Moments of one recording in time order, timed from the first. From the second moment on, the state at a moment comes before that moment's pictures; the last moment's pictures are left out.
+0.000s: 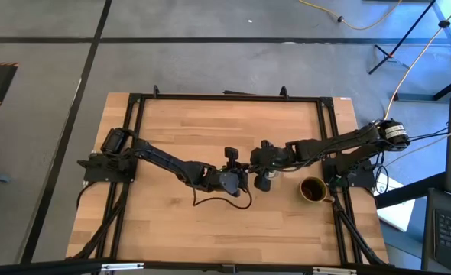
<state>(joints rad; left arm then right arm) -0.25 1.92 1.32 -0.01 -0.76 0.36 0.12 1.44 0.89 -0.28 0.11 0.28</state>
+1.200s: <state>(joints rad) -0.10 1.74 1.32 -0.45 -0.23 0.04 -0.09 1.42 0.86 -0.69 -0.11 0.31</state>
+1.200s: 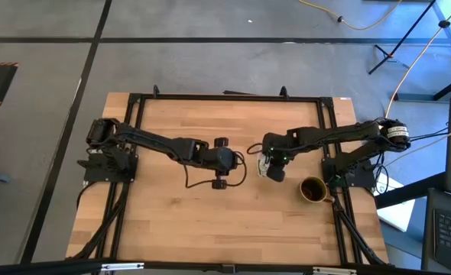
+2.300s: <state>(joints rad) -0.10 1.74 1.32 -0.50 -0.22 0.04 -0.12 1.39 0.84 -0.63 0.13 0.31</state>
